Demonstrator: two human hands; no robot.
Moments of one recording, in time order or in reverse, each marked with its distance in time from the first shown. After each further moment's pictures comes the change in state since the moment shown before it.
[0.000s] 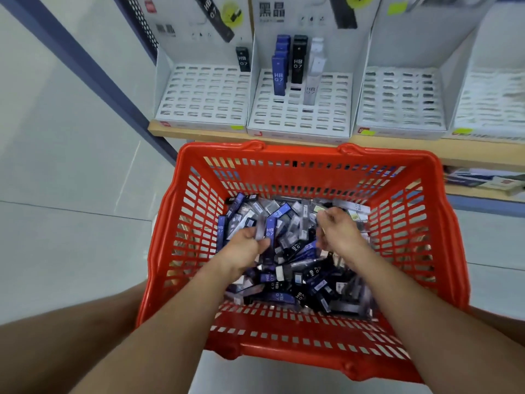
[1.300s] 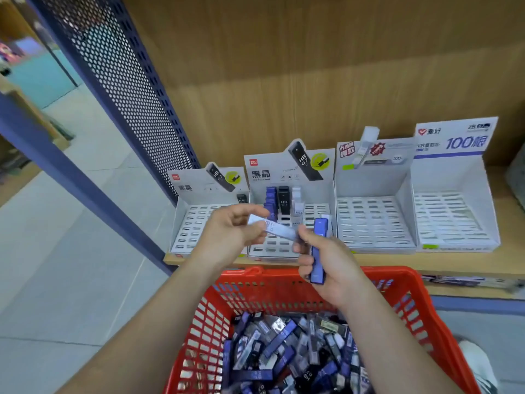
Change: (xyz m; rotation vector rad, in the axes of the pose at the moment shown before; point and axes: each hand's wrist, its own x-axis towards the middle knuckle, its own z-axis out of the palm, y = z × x) left_hand -0.092 0.227 -0.060 -0.030 0.147 0.817; right_hand -0.041 -0.186 -0.027 0.877 -0.232 -0.161
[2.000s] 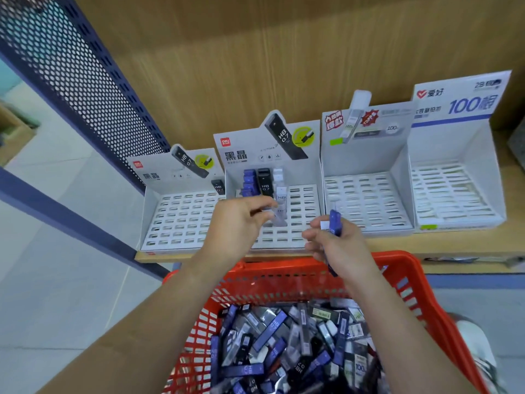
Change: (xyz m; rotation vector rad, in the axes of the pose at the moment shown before) left_hand 0.052 -0.045 0.046 0.564 0.042 0.292; right_hand 0.032 -0.001 -0.052 -0.468 0.301 -0.228
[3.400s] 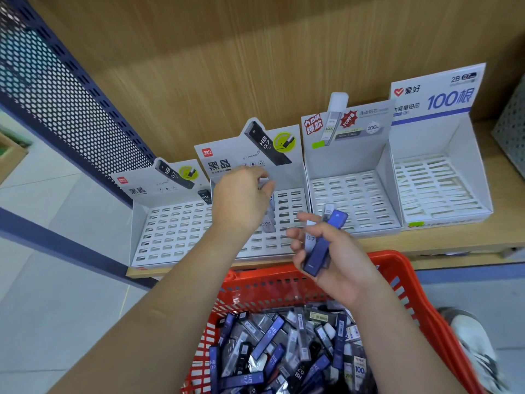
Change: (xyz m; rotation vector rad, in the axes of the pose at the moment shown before) left_hand 0.051 0.039 0.016 0.420 0.112 0.086; right_hand -0.012 -0.015 -0.012 0.727 -0.272 0.274
